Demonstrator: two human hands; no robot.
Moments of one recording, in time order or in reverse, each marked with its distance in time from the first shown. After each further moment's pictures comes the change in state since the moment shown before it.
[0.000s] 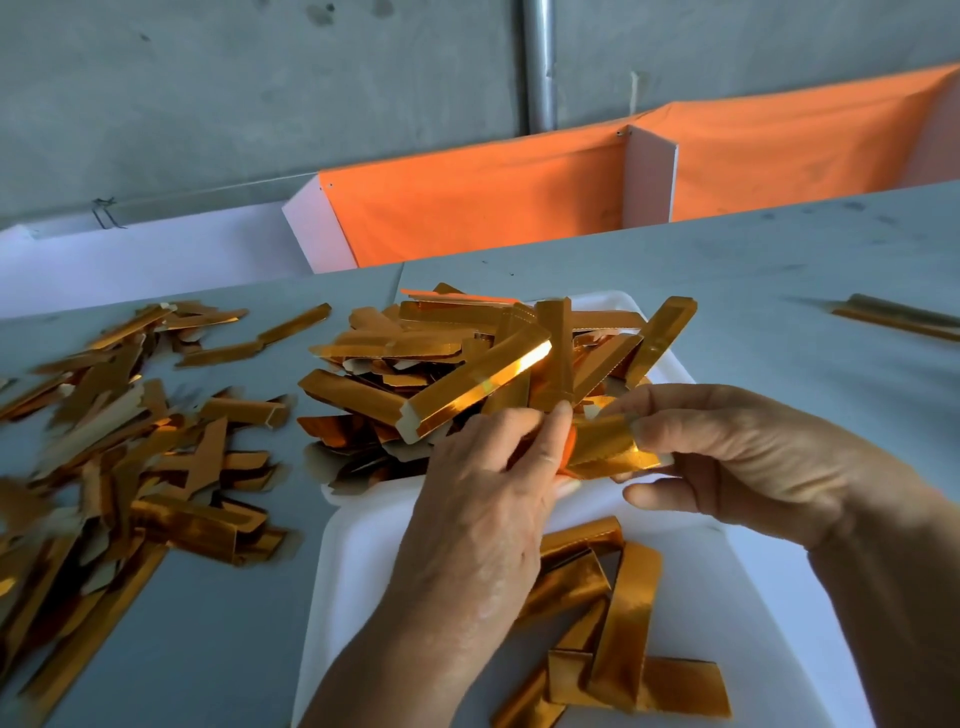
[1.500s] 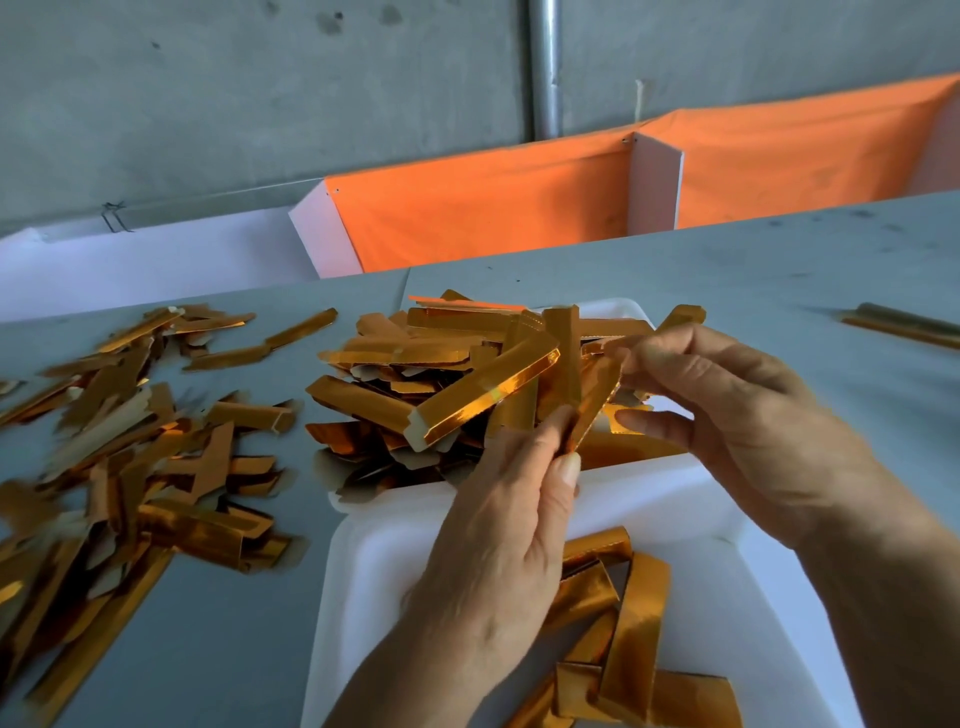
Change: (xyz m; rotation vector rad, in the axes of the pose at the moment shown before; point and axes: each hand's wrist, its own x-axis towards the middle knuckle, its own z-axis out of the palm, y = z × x) left_hand -0.003 0.003 0.008 -0.476 0.008 -0.220; right_hand 0.011 0.003 0.009 -0.159 0.218 -0.536
